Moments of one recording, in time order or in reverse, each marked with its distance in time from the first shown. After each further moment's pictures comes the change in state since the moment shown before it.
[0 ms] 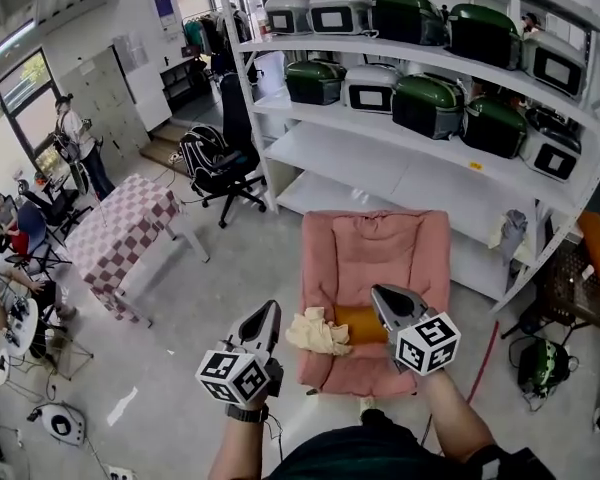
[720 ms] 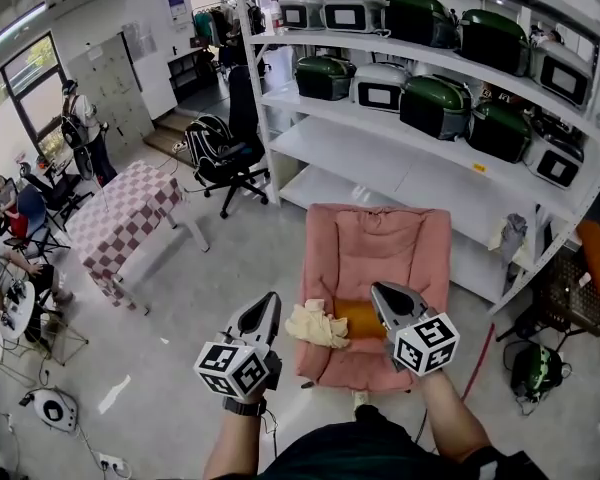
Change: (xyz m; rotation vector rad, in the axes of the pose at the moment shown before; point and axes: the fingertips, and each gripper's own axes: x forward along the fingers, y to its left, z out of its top) left arm -0.020 0.004 0.005 0.003 -0.024 0.011; right arm -0.003 0.024 0.001 -0.035 -0.001 0.008
